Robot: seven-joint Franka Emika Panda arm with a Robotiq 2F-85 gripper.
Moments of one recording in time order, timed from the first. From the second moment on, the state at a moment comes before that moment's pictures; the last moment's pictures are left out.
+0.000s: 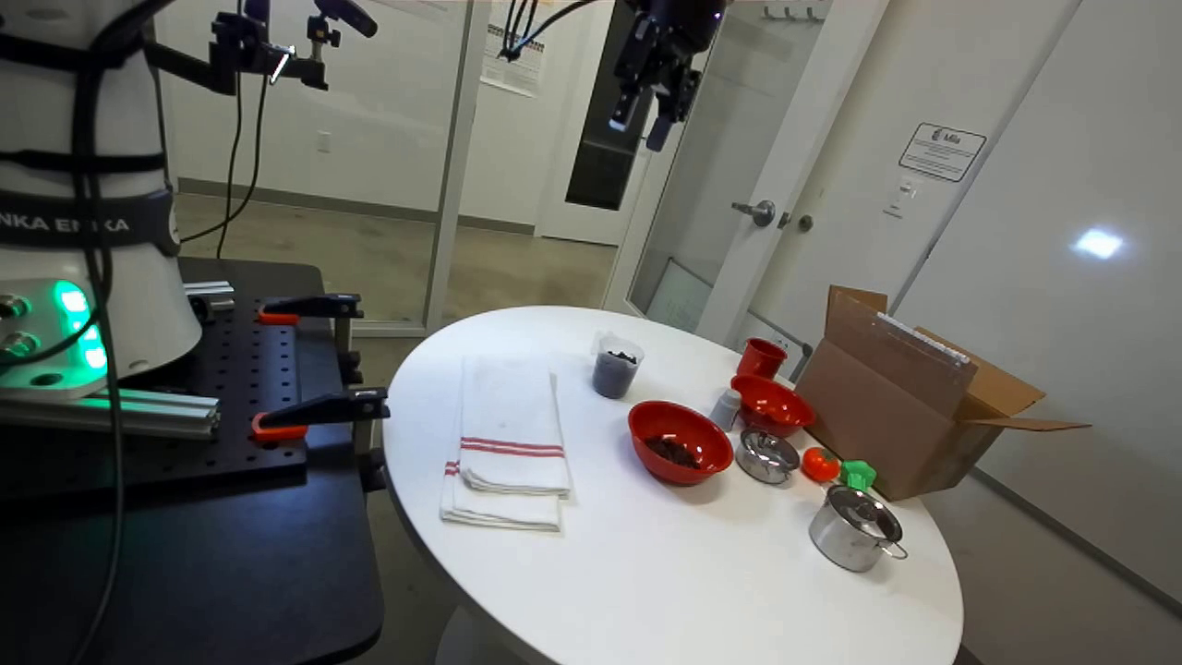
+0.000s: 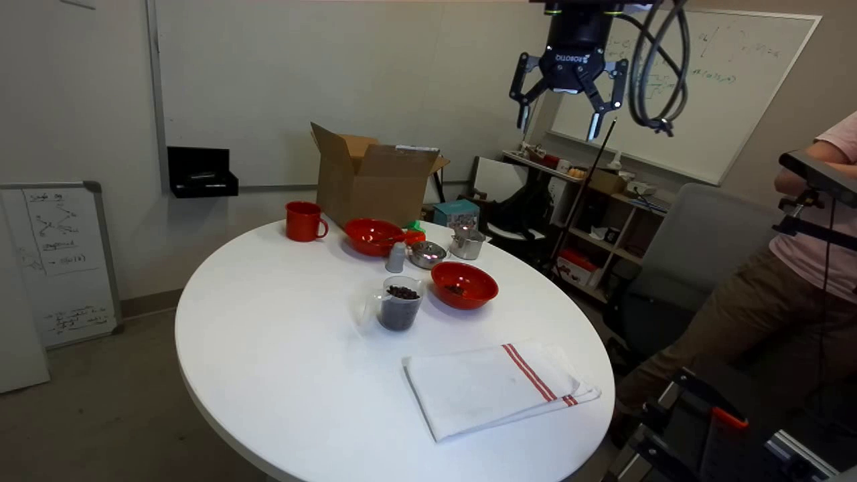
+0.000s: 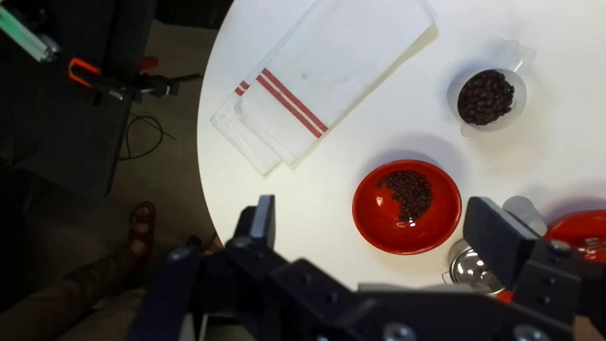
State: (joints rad) arm -0.06 -0.06 0.07 -2.12 -0.07 1.93 1.22
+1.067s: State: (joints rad) arm 0.03 0.36 0.06 -1.78 -0.13 1.87 1.51
